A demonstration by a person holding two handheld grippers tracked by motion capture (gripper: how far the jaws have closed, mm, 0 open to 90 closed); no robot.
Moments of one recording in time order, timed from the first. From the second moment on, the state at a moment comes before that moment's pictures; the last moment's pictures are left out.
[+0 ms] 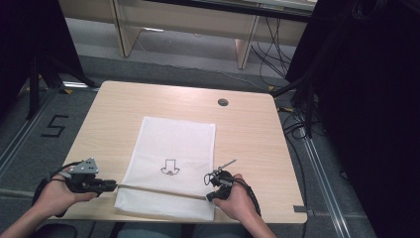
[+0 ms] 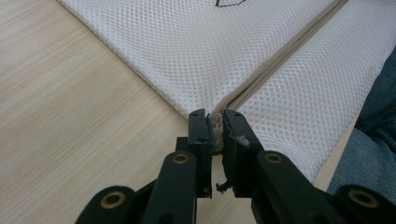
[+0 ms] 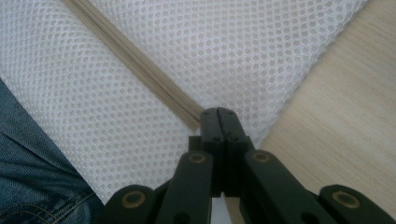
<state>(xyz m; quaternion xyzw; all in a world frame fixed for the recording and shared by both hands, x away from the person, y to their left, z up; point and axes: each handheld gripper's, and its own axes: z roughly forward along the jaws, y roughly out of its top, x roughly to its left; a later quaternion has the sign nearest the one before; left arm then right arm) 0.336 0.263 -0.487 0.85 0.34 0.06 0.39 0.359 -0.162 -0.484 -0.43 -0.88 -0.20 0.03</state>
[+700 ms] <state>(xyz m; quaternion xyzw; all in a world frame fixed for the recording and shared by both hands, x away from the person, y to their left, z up) 0.337 0.258 -0.486 0.85 0.32 0.09 0.41 0.359 -0.165 -0.483 -0.43 -0.87 -0.22 0.04</state>
